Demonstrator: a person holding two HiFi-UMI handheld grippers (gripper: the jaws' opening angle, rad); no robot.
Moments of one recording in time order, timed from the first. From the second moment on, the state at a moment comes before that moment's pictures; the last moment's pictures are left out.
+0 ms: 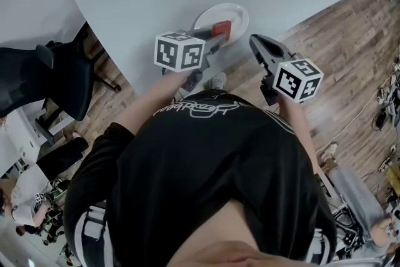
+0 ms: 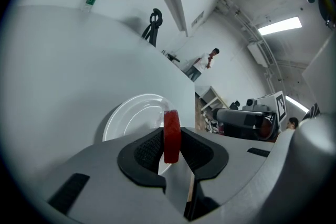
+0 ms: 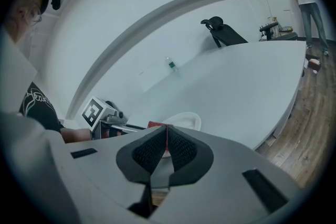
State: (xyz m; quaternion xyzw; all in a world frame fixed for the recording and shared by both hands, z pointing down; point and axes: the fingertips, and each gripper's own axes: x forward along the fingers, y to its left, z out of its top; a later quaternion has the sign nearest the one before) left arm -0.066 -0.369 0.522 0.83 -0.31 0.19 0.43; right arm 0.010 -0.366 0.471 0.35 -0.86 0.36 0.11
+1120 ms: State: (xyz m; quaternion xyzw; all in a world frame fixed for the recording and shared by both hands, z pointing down) left arm -0.073 -0.371 0.540 0.84 -0.34 0.28 0.33; right arm 0.011 -0.370 0.481 0.34 -0.86 0.37 0.12
